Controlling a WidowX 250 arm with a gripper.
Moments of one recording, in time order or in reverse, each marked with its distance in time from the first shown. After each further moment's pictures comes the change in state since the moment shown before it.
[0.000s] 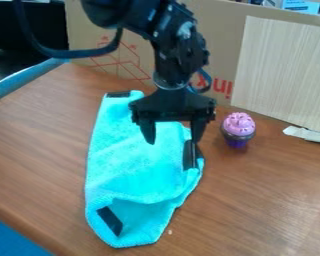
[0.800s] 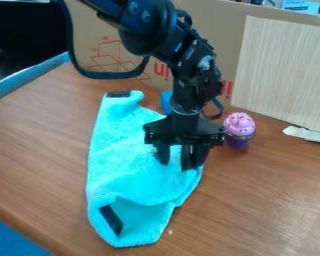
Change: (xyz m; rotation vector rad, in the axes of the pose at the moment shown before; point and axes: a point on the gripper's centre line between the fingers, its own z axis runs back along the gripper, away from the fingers) arm -0.014 -0.010 -0.036 0.052 0.074 -0.022
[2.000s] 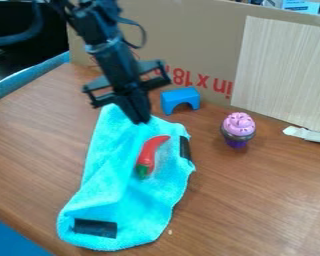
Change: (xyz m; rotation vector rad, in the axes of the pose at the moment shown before) arm 0.021 0.067 0.067 -0.341 0.133 0.112
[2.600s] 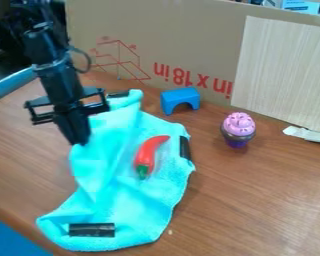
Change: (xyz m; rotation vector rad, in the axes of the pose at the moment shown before) arm 0.000 0.092 -0.006 0.189 0.163 0.027
